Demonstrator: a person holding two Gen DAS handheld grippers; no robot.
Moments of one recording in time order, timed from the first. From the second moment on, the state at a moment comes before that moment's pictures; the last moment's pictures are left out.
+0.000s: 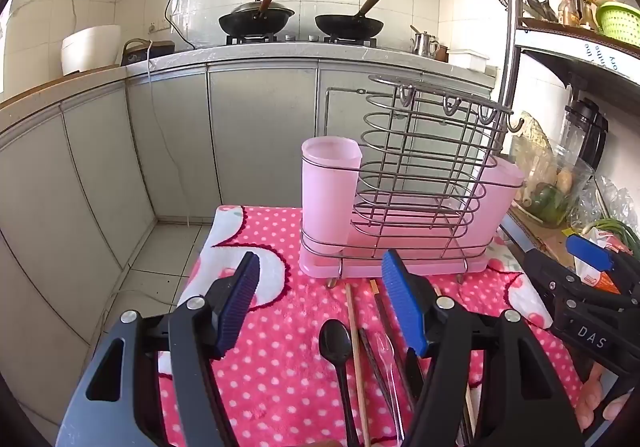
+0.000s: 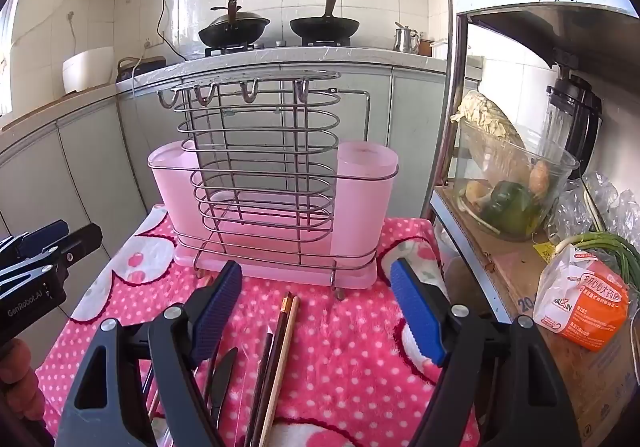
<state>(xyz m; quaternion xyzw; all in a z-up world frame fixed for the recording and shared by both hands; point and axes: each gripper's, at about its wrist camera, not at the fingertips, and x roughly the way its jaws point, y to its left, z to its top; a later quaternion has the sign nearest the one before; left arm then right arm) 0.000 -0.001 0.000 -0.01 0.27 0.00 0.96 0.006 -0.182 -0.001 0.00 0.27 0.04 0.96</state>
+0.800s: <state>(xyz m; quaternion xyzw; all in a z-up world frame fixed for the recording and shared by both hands) -0.004 -0.001 0.004 -0.02 0.26 0.00 0.96 0.006 -0.182 0.001 0.00 0.27 0.04 0.96</state>
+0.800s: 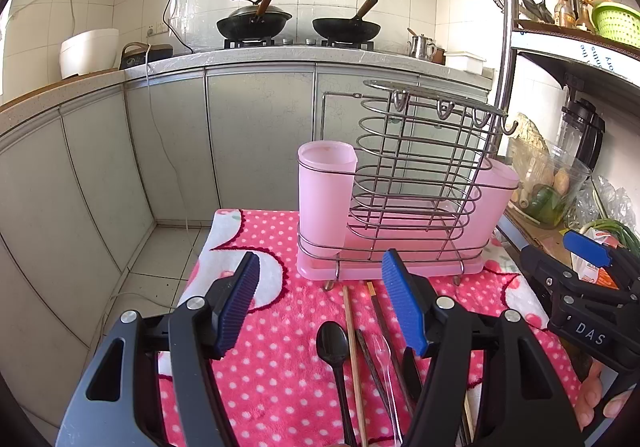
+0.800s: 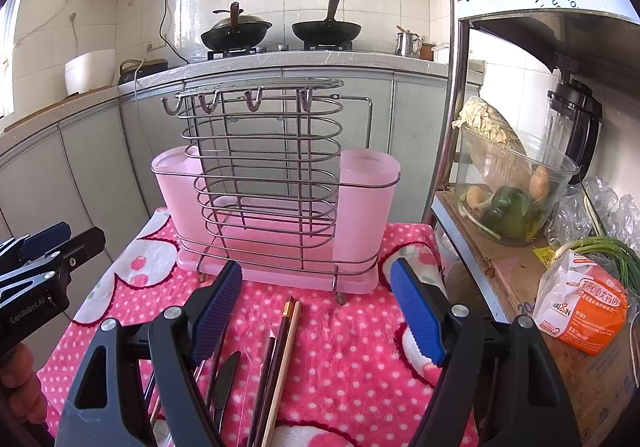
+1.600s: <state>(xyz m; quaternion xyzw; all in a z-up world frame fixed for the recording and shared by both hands) -0.005 -0.001 0.005 -0.02 0.26 0.00 0.97 0.005 -0.181 0.001 0.00 0.27 0.04 0.96</state>
